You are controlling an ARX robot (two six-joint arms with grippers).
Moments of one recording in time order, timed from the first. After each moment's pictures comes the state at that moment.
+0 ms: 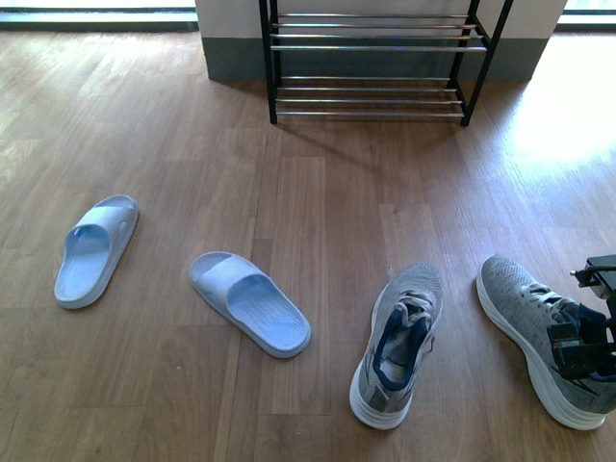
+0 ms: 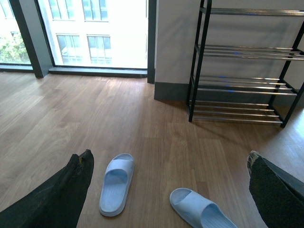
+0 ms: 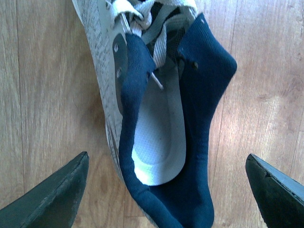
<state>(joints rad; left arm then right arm) 0.00 0.02 0.01 0.00 0.00 -0.01 -0.19 2.61 1.02 0.53 0.07 -0.32</state>
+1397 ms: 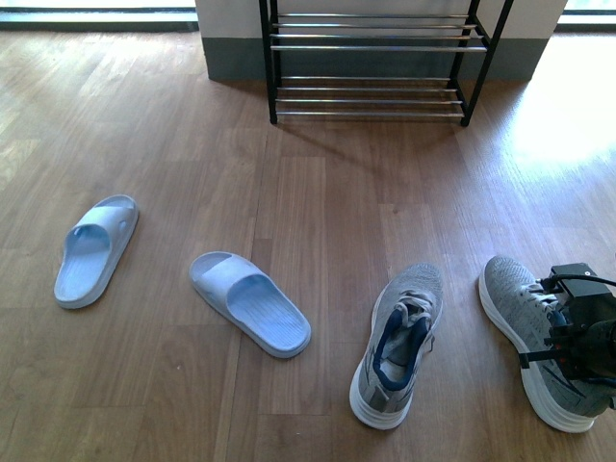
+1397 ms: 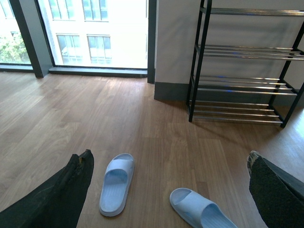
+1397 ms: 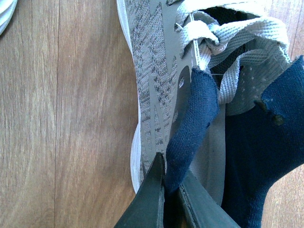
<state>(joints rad) 0.00 0.02 0.01 0.00 0.00 -0.01 -0.13 2.69 1.06 0.54 0.04 -0.28</state>
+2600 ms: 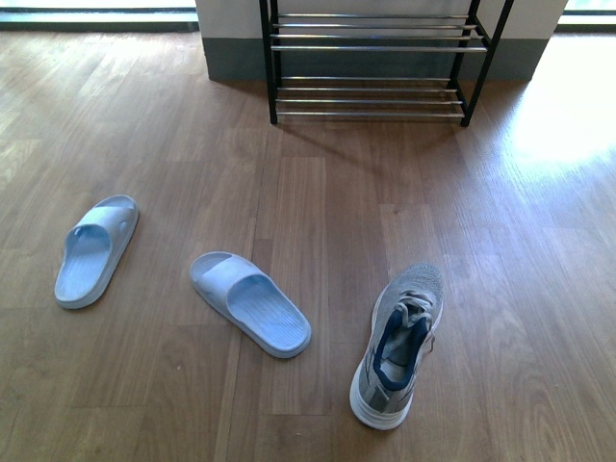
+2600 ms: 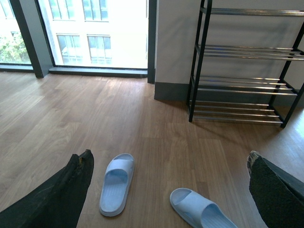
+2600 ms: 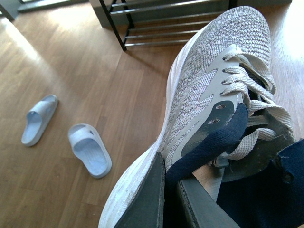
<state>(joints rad) 0.00 0.02 0.01 0.00 0.00 -0.01 -0.34 1.07 0.53 0.07 -0.58 -0.07</state>
